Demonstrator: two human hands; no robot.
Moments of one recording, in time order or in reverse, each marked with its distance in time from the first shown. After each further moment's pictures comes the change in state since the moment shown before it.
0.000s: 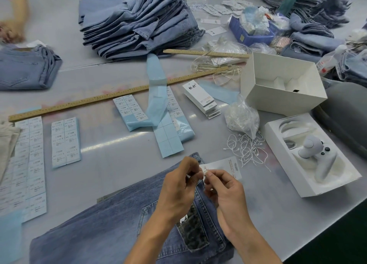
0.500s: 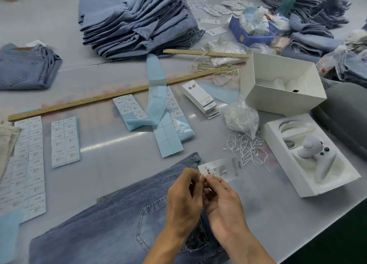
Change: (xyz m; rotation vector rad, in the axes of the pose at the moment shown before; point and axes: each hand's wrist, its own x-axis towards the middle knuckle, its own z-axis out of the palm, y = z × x) left_hand -0.023 0.005 0.025 -0.021 0.253 0.014; right_hand -0.007 0.009 0.009 0.406 0.081 0.248
